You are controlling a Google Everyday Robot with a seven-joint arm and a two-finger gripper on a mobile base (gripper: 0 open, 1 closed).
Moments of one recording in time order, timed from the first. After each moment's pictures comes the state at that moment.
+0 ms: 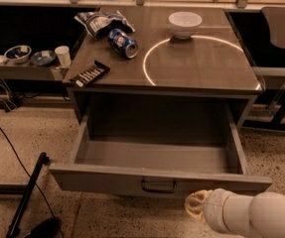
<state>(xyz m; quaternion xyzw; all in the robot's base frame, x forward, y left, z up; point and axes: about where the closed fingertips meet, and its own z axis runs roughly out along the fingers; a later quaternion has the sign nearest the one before) 0.363 -0.149 0.606 -0.56 0.76 0.06 0.32</state>
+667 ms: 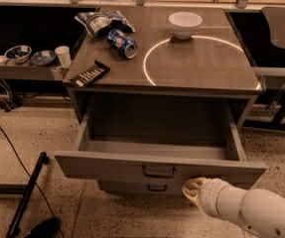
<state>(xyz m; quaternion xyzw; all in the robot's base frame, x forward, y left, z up) 0.421 -0.154 0.582 -0.46 0.80 0.05 0.39</state>
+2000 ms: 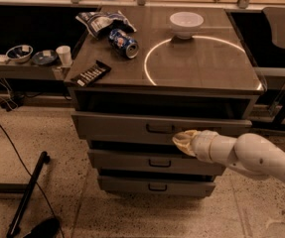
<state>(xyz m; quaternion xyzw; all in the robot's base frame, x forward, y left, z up) 0.582 -0.139 0.618 -0.42 0.75 0.14 0.49</state>
